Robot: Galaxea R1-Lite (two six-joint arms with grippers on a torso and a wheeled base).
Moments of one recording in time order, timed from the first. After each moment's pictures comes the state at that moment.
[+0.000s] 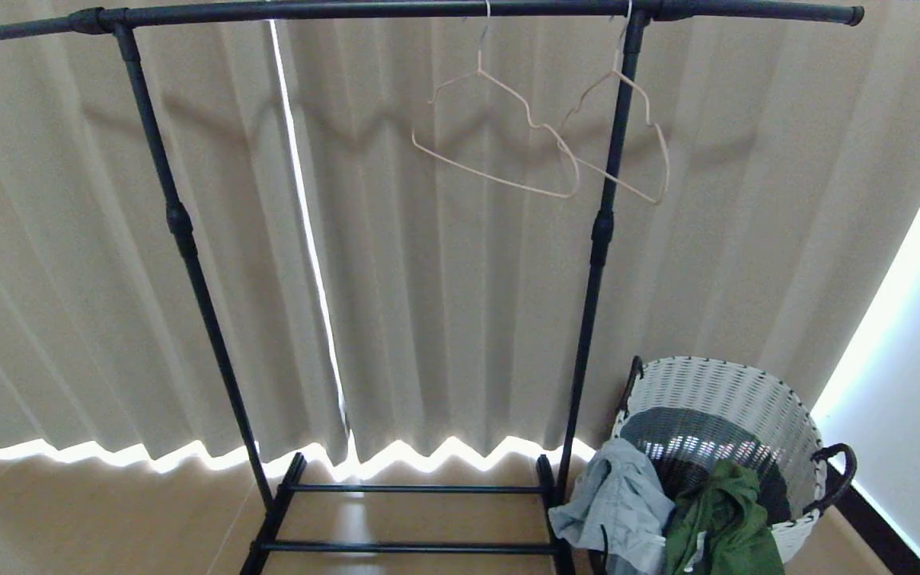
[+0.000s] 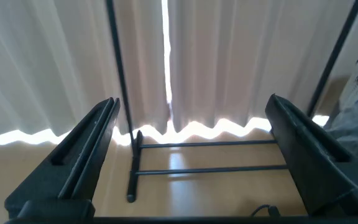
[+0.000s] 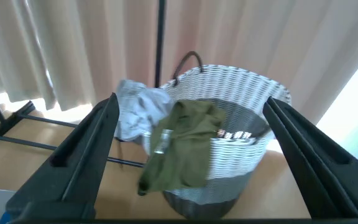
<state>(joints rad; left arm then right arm) 0.00 0.00 -0.01 0.03 -0.04 0.03 0.01 0.00 -0.03 0.08 0.10 -0.05</state>
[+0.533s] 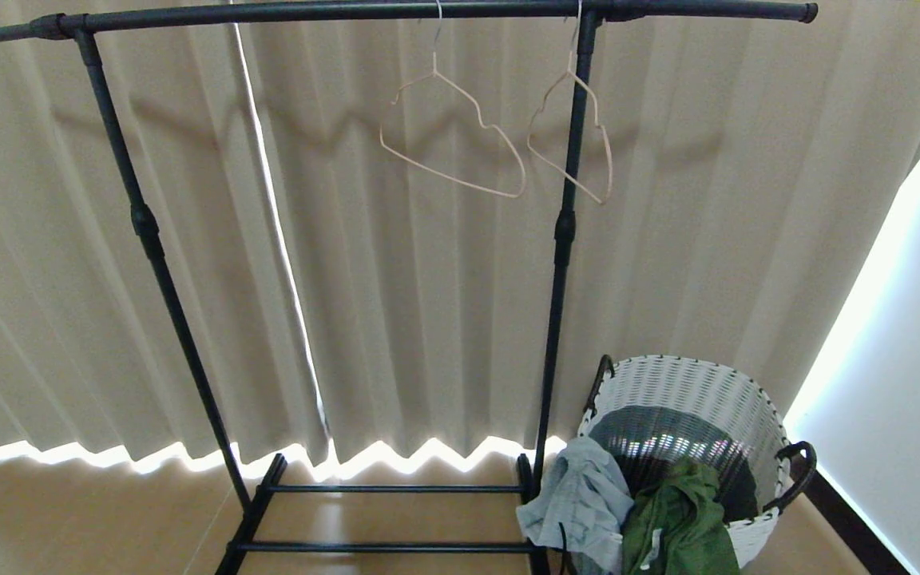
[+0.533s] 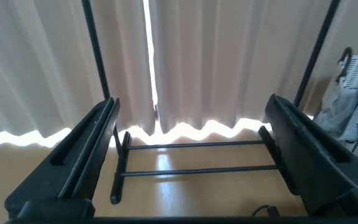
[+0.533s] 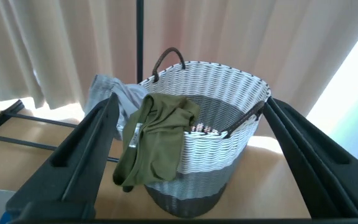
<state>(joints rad) 0.00 0.00 -0.01 0.03 -0.04 0.03 0.01 0.00 -0.03 0.08 0.10 -0.05</state>
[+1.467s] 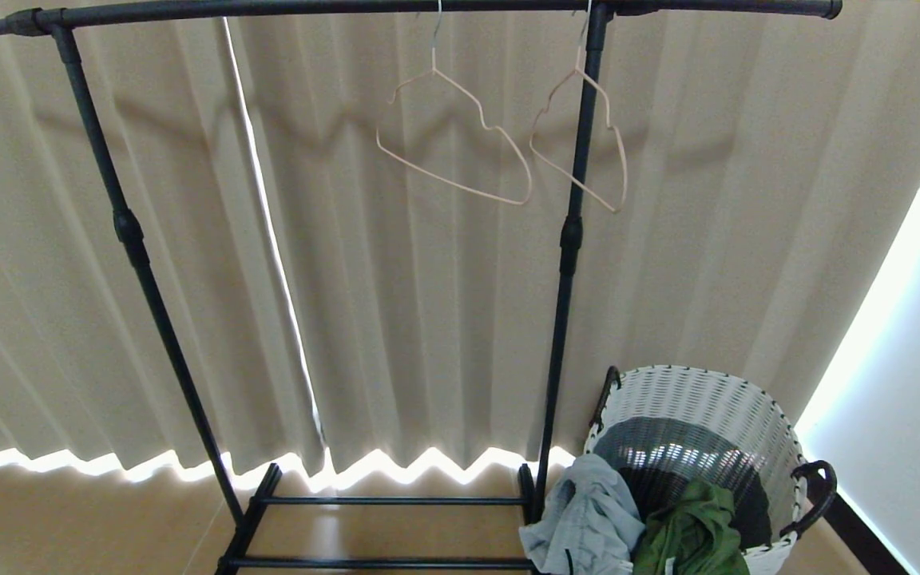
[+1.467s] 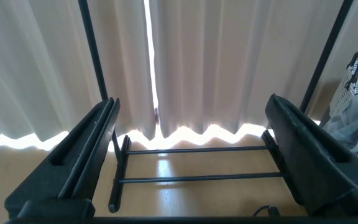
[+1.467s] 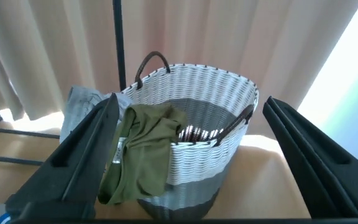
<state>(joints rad) 0.00 0.00 -0.01 0.03 -0.03 0.03 0.01 0.00 -0.04 0.09 0.02 -0.04</state>
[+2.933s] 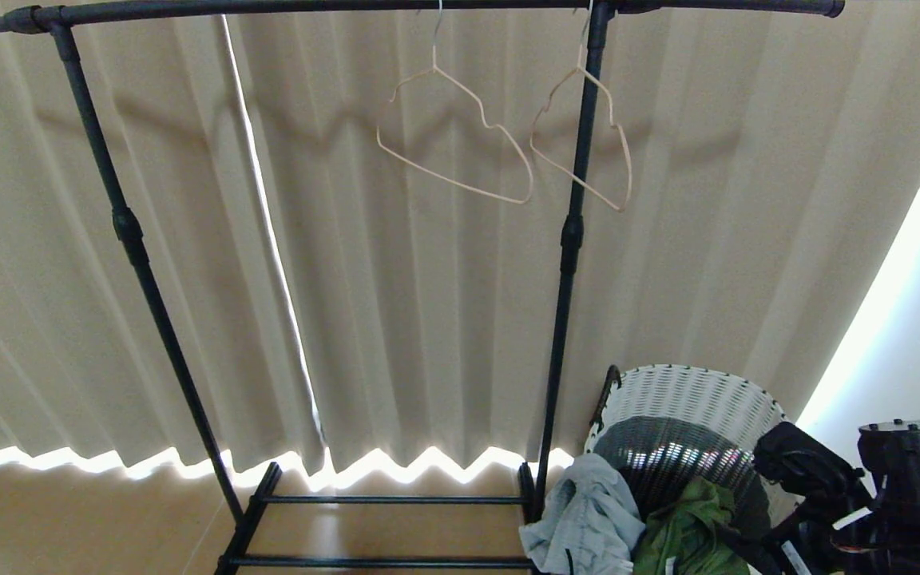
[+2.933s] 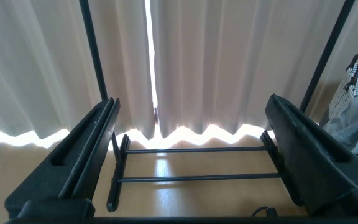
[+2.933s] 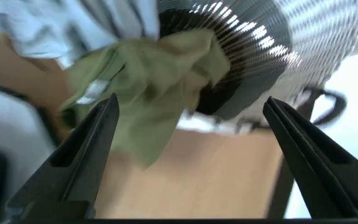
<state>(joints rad) 0.00 0.00 -0.01 0.03 -0.03 0.02 0.15 1.66 -0.19 -0.63 -0.05 -0.34</state>
